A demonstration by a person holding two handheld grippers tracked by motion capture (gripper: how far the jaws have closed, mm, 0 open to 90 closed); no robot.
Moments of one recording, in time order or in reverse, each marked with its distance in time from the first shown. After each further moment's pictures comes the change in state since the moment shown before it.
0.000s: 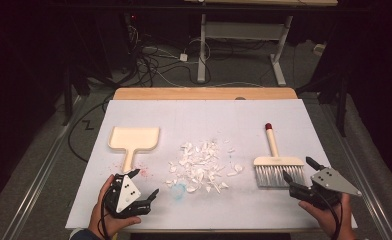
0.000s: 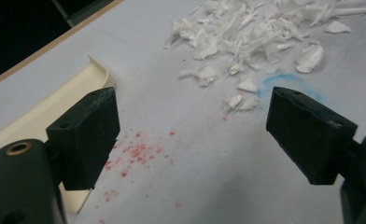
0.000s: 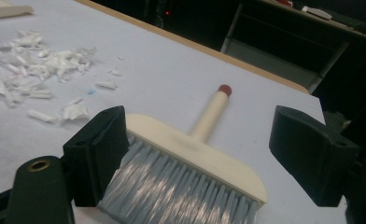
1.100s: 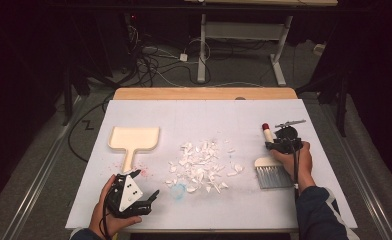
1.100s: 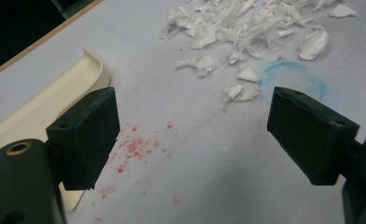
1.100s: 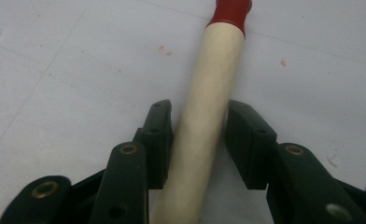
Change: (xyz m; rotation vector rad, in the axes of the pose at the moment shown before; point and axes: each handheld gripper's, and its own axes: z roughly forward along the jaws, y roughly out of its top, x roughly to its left) left arm -0.001 -0.001 0.005 0.032 -0.008 0.023; right arm -0.036 0.022 0.173 0.551 0.094 0.217
